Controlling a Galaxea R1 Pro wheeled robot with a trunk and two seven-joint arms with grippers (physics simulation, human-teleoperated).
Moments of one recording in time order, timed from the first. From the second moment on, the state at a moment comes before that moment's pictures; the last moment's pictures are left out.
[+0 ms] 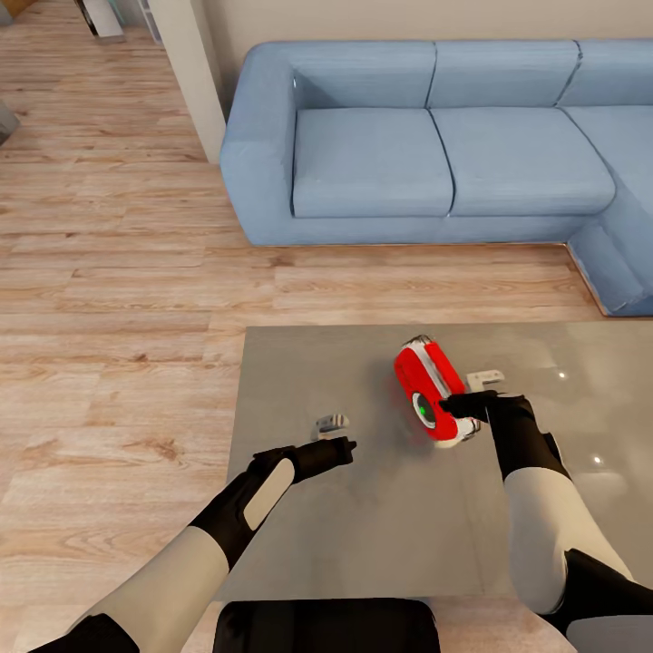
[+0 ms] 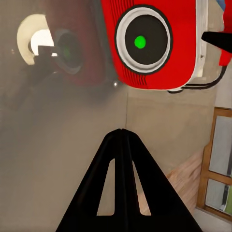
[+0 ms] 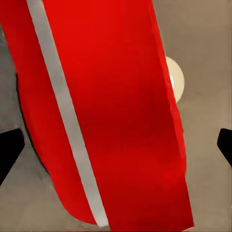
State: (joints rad) left arm -0.76 -0.15 -0.46 -0.75 0.74 0.42 -0.22; right arm -0.94 0.00 -0.49 -0.79 0.72 0.48 0.42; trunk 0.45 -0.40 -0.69
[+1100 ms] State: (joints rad) left arm -0.76 -0.15 -0.46 -0.75 0.74 0.42 -0.22; right arm -0.94 0.00 -0.48 -0.84 0.72 0.49 0.43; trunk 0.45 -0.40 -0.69
